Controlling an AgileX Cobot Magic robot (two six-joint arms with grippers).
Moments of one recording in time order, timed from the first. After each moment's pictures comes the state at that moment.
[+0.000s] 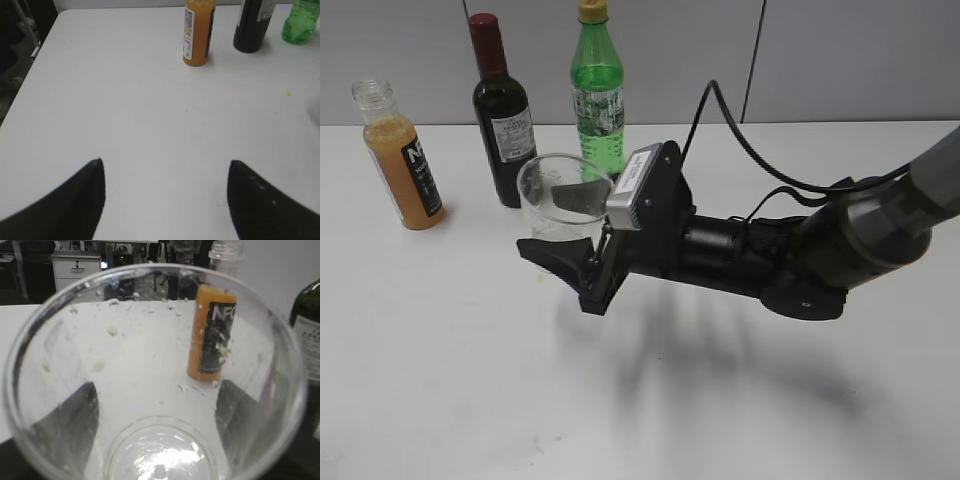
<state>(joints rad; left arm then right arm) -0.13 -0.01 -0.48 0.07 1.10 -0.02 0.60 2.17 -0.94 -0.74 -1.20 0.14</state>
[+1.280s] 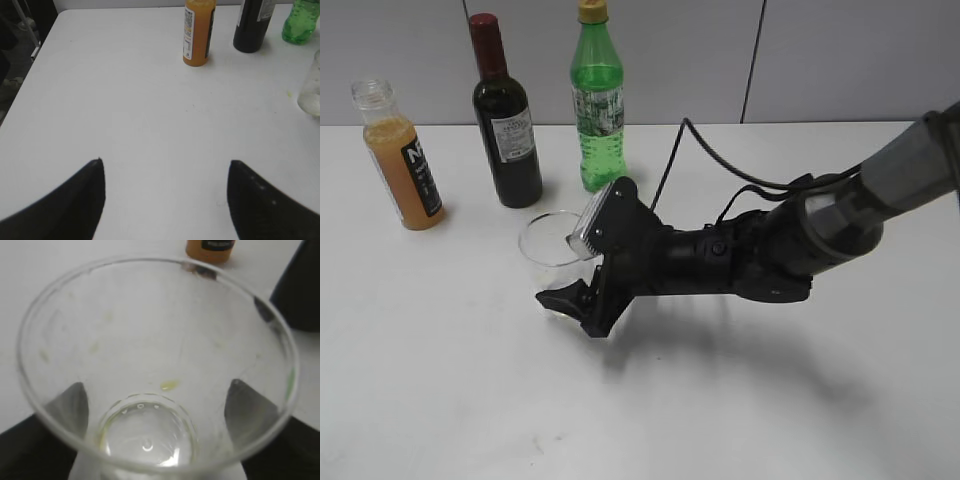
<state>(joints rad) -0.13 -0.01 -0.48 0.07 1.10 -0.02 0.61 2.23 -1.06 -0.87 -0.77 0.24</state>
